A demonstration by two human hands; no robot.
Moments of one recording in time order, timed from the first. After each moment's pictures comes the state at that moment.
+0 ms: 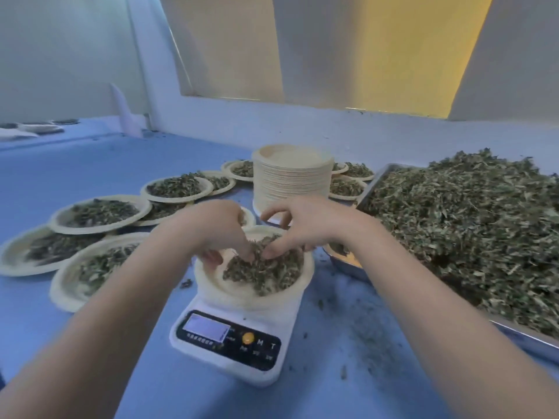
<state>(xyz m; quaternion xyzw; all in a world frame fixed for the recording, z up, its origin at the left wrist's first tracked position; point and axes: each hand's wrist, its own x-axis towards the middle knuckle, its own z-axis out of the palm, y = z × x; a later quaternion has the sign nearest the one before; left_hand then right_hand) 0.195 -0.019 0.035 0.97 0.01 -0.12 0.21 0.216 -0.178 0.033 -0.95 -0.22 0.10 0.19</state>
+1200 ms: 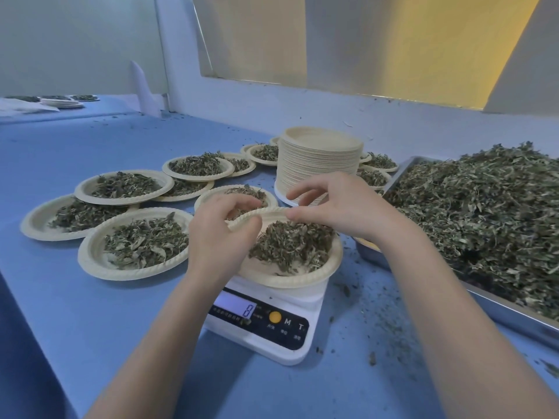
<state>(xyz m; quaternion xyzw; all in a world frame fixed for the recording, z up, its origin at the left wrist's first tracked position) 0.179 0.001 -0.056 0.82 -0.03 0.32 0.48 0.206 -0.175 0.015 -0.92 -0.21 -0.03 0.32</state>
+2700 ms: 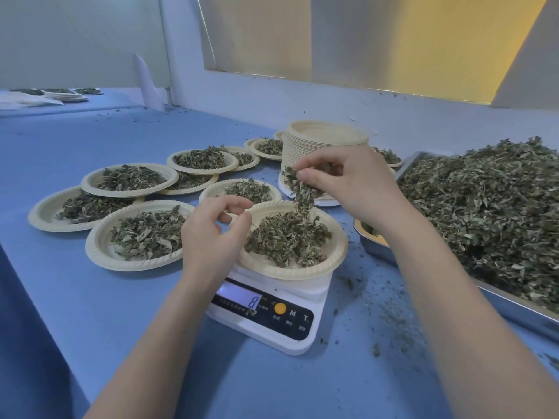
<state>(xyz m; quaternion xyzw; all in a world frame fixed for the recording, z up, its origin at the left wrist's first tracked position) 0.173 0.010 -0.068 0.78 0.00 0.33 0.53 0.195 -0.167 0.025 -0.87 -0.23 -0.17 0.40</state>
